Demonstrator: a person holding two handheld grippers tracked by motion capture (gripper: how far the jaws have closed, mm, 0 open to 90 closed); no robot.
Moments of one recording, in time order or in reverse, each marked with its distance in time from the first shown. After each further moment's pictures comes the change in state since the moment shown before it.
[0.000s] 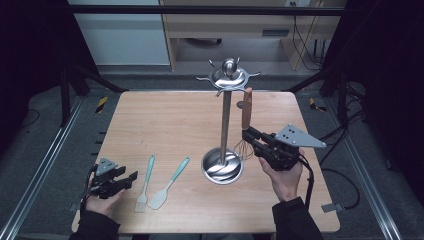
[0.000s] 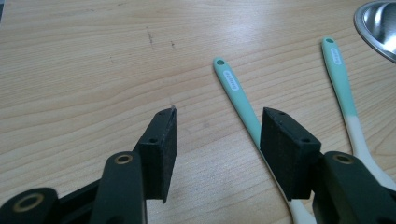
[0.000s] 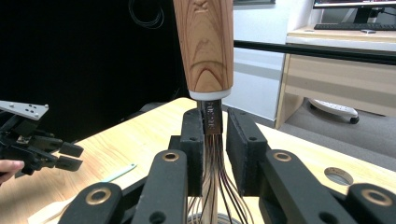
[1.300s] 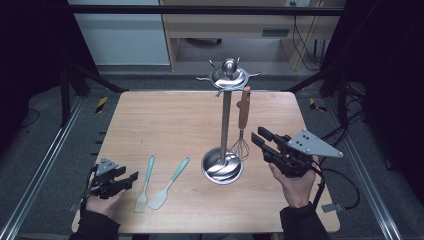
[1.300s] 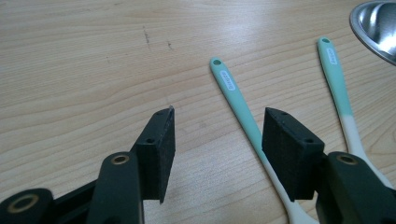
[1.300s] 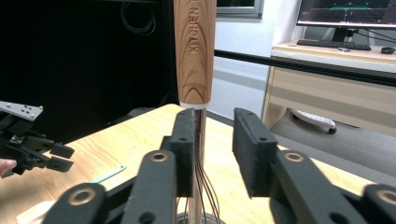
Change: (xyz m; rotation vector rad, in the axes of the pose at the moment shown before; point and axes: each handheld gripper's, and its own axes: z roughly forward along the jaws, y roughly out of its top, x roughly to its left) left arm -0.001 0.000 0.000 0.001 -0.011 0.000; right arm 0.004 0.008 -0.030 -0.032 -0.049 -0.049
